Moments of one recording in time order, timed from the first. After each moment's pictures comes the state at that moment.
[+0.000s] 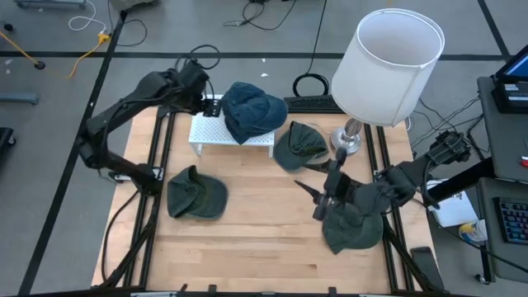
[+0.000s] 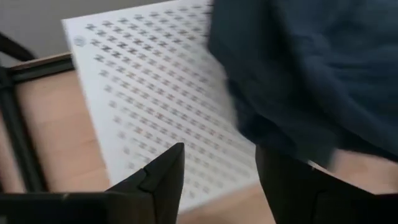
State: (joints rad) left arm 0.70 1.40 1.53 -1.19 -0.02 -0.58; right arm 0.55 1.32 1.40 -0.45 0.94 0.11
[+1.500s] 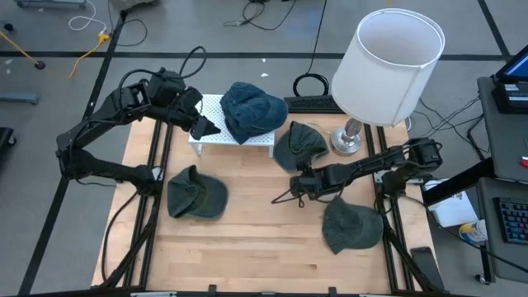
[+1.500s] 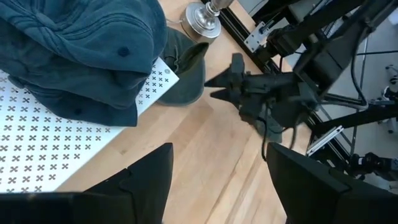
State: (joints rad) left arm 0.48 1.18 1.53 -1.05 0.32 -0.49; right arm 0.11 1.65 0.93 -0.49 0.62 -0.47
